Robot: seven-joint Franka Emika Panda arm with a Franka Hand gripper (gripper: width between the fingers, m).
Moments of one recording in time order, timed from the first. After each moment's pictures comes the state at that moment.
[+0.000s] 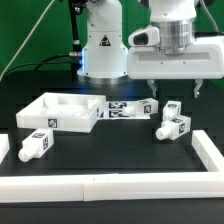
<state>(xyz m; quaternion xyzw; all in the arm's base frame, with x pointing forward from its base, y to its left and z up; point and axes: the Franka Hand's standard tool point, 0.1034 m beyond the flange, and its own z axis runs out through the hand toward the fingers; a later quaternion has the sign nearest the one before) 0.423 0.127 0.069 -0.98 0.21 0.03 0.06</state>
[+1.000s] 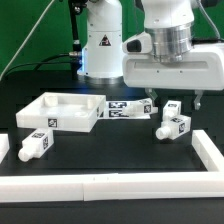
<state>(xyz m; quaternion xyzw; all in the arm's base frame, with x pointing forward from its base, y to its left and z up) 0.468 0.119 0.039 -0.96 0.28 0.04 0.07</state>
